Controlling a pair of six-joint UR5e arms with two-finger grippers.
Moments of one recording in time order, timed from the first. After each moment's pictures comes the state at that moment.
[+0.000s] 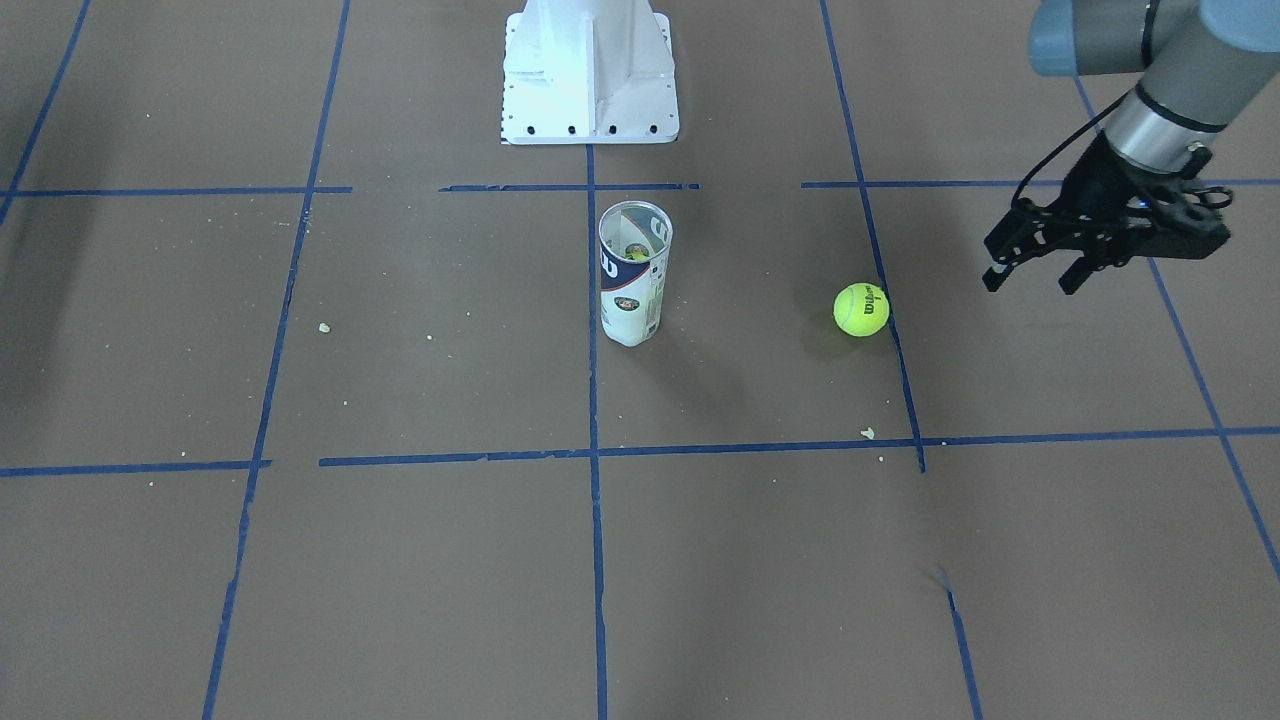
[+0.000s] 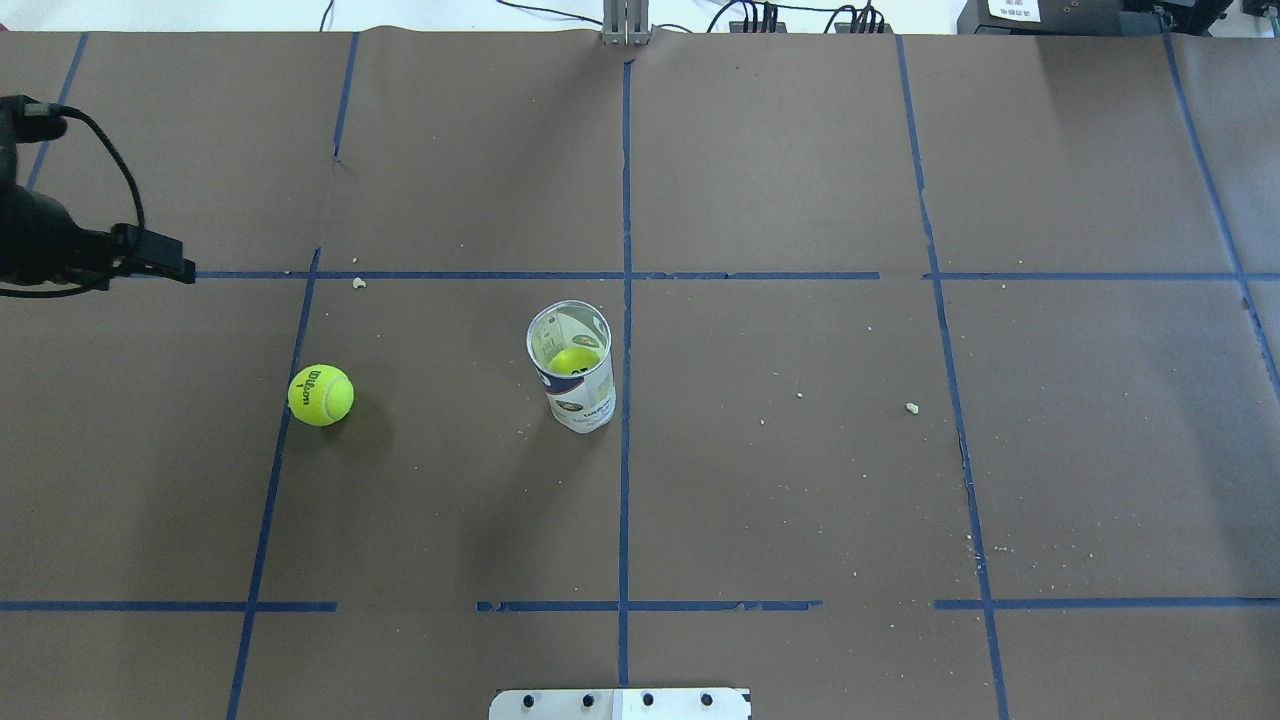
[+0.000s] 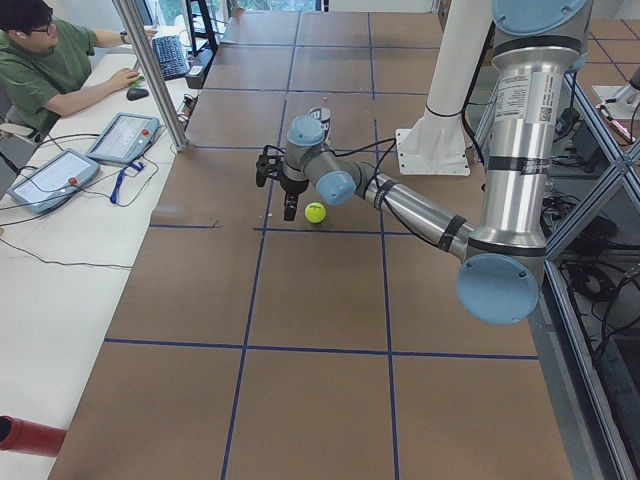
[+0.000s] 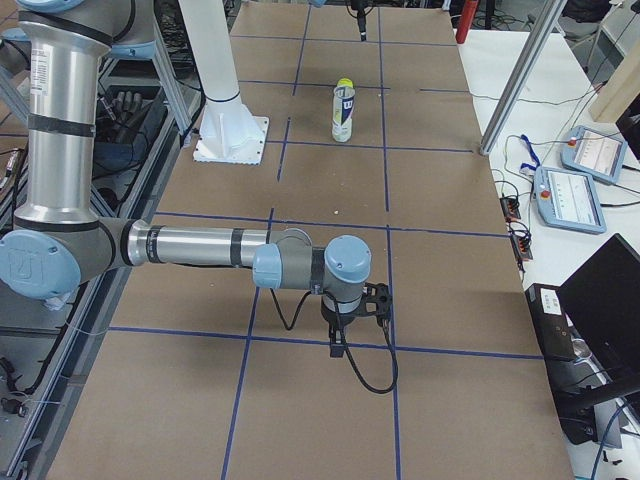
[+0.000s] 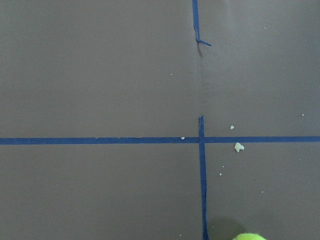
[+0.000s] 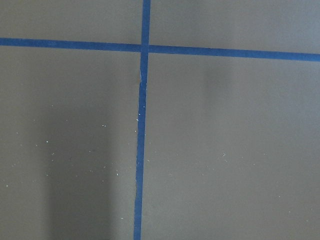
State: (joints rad) left arm -0.95 -1.64 -1.97 -1.94 -2.07 -1.00; right arm 1.54 -1.71 1.70 -1.58 2.29 -0.01
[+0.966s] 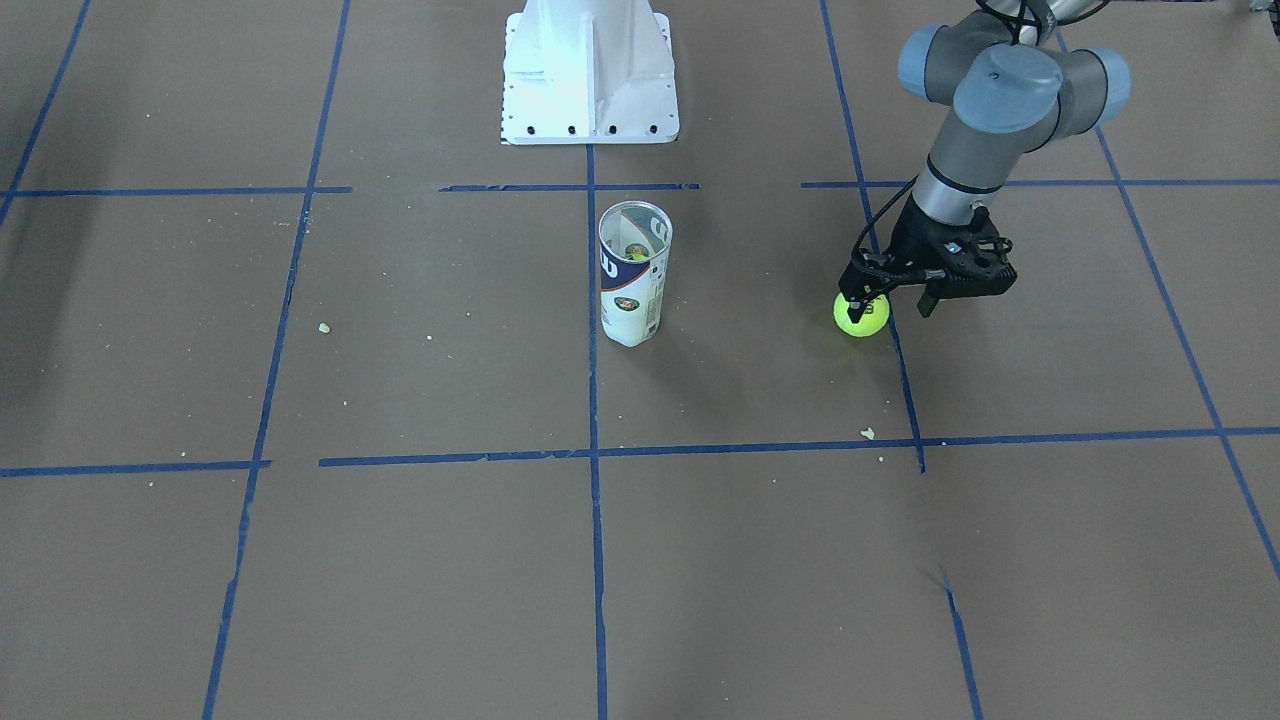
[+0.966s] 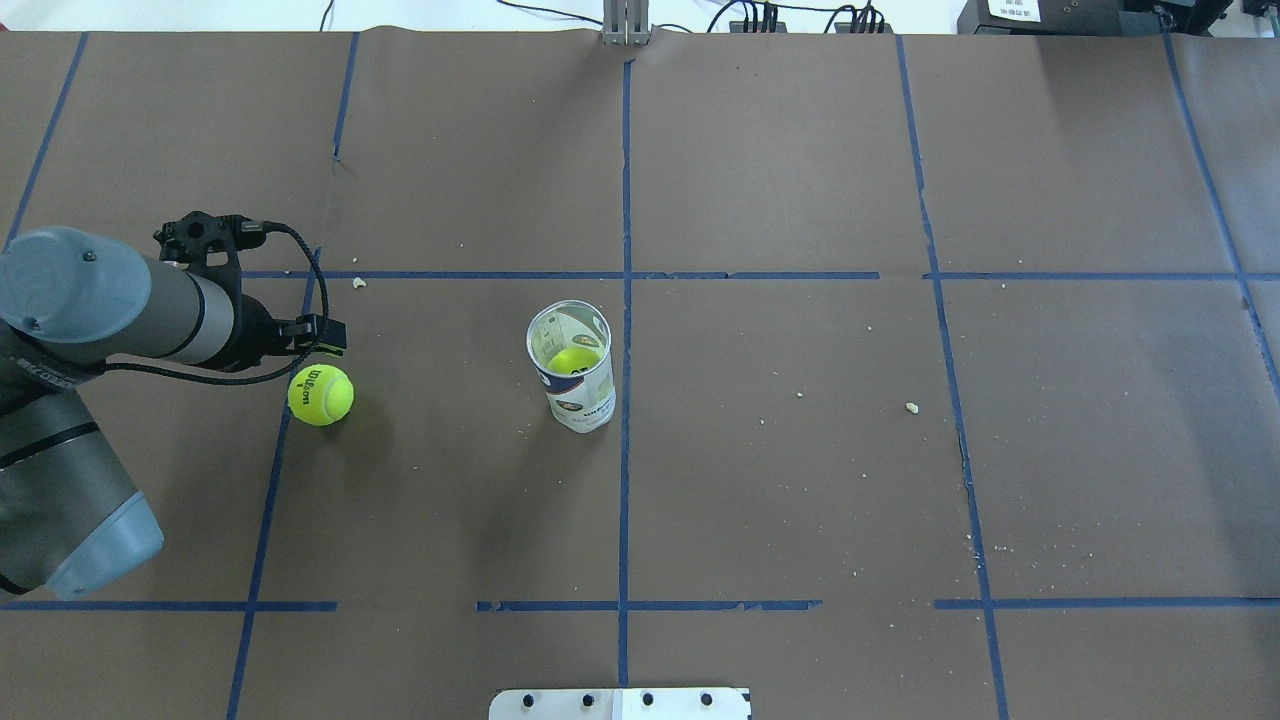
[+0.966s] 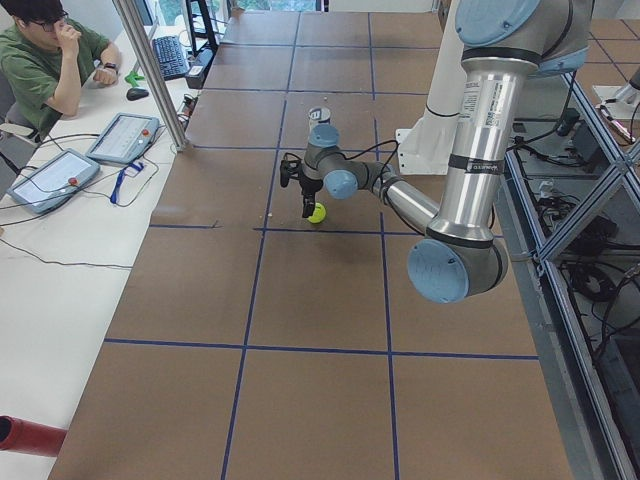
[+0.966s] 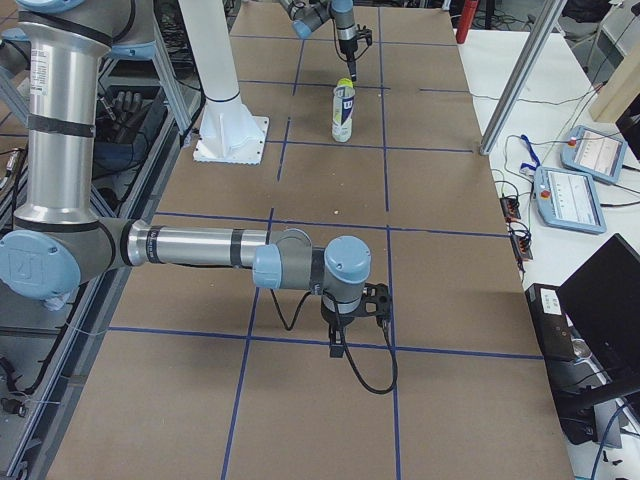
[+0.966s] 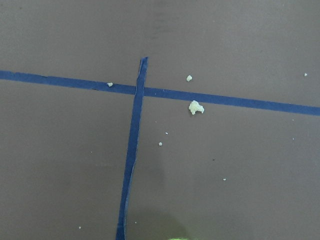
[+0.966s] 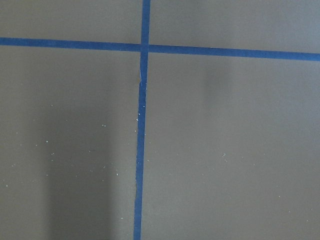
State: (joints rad) left arm -0.68 -1.74 -1.85 -1.95 -1.86 -1.21; right arm 1.54 -1.71 1.70 -1.58 2.29 -0.01
